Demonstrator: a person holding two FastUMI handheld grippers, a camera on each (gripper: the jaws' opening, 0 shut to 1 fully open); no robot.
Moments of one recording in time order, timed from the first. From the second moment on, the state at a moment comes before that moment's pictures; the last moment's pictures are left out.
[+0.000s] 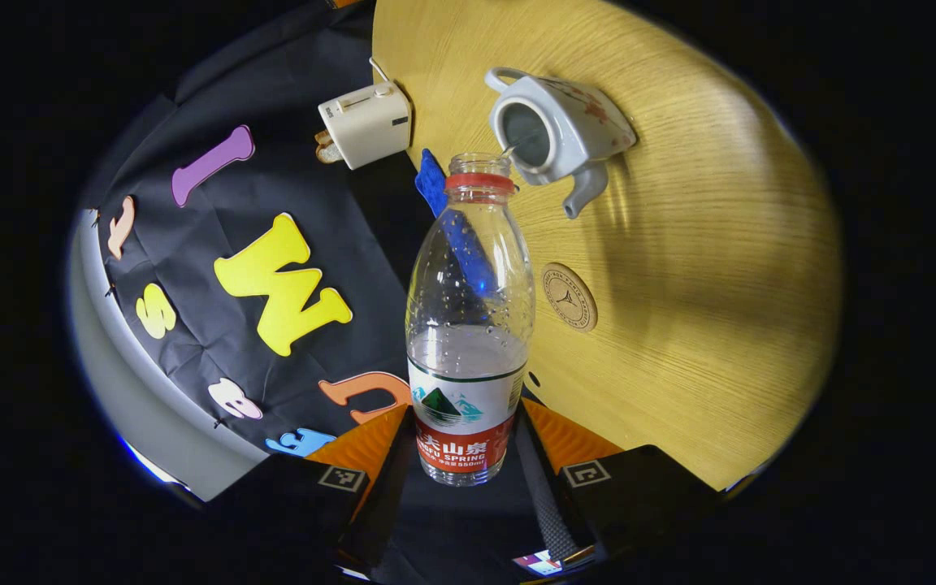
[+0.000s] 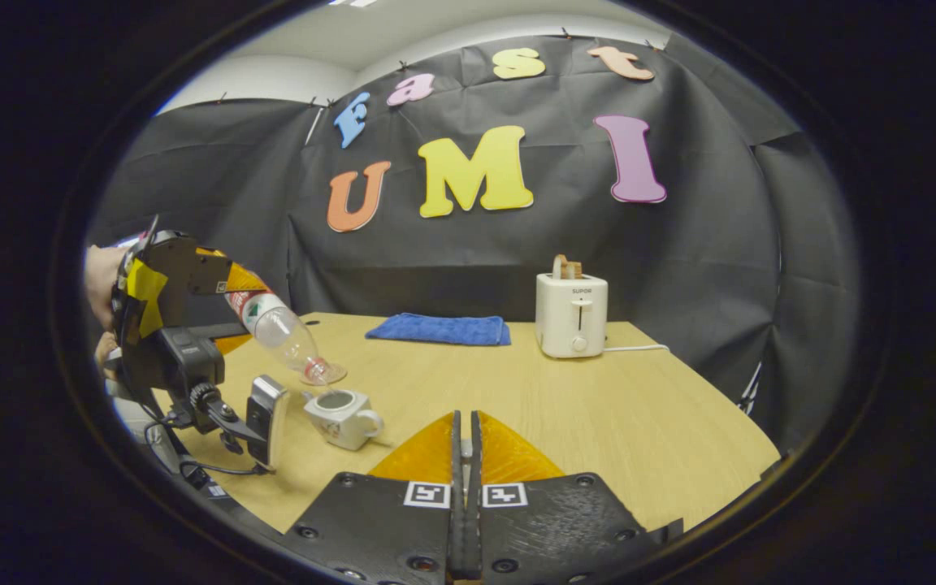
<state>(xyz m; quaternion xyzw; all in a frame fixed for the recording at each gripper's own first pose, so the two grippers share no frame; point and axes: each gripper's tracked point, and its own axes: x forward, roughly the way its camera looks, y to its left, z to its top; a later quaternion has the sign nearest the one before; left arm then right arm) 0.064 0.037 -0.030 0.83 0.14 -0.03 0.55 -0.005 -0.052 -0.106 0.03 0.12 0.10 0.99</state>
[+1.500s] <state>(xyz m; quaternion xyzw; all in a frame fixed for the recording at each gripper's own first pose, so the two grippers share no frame) 0.065 0.039 -0.024 0.79 0.10 -0.01 0.60 -0.008 -0.061 -0.105 0.04 0.12 0.09 0.99</state>
